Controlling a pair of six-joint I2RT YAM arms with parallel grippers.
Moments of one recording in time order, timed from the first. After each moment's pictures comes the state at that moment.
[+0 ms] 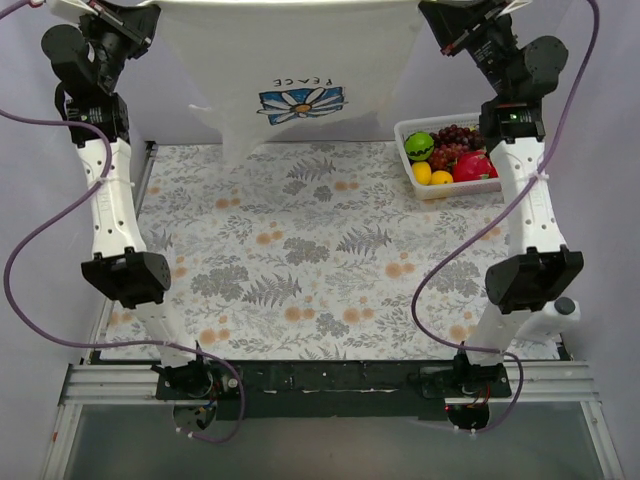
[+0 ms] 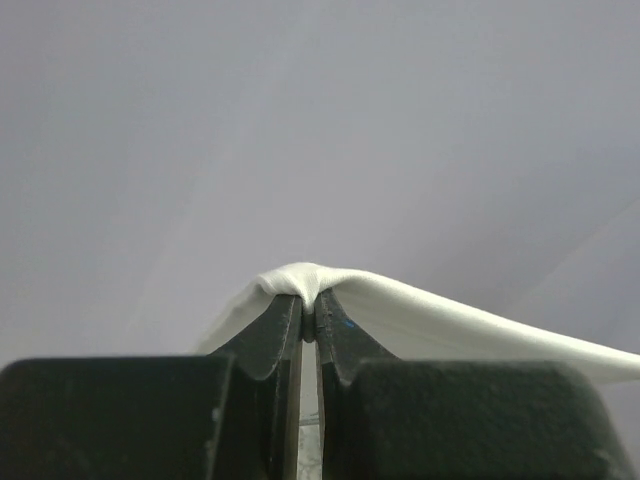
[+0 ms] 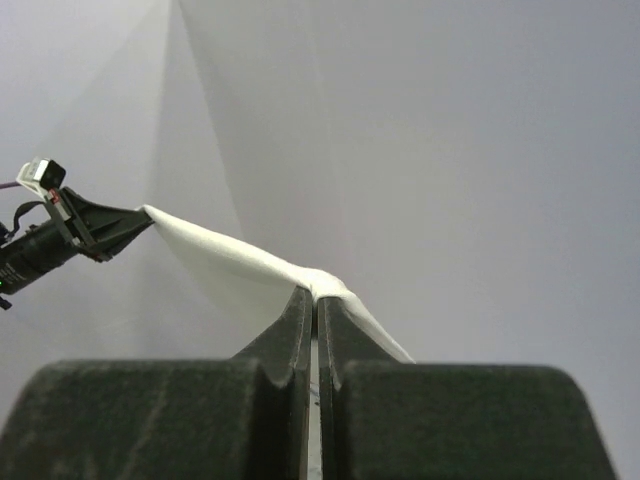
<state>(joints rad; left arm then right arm) 0.20 1.93 2.42 -0.12 0.42 -0.79 0.10 1.83 2.14 0.34 -0.58 0.67</state>
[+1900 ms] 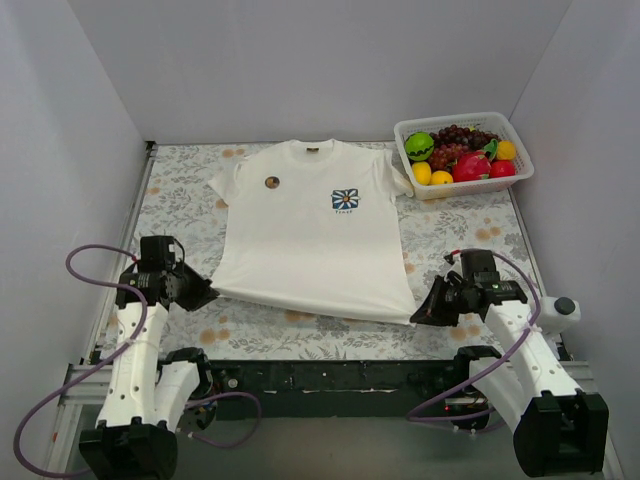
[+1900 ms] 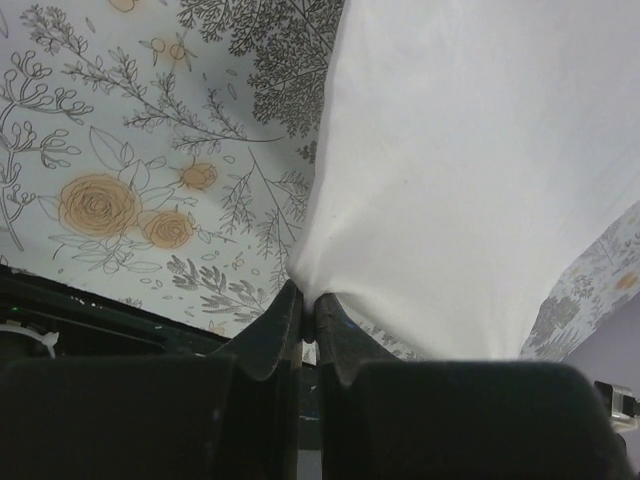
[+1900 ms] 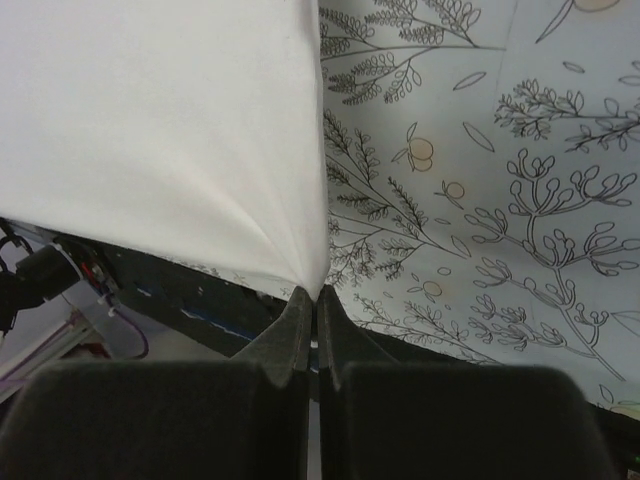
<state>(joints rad) 0.09 0.81 0.79 -1.05 0.15 -0.81 0.09 0.85 0.48 -0.81 -0.51 0.48</state>
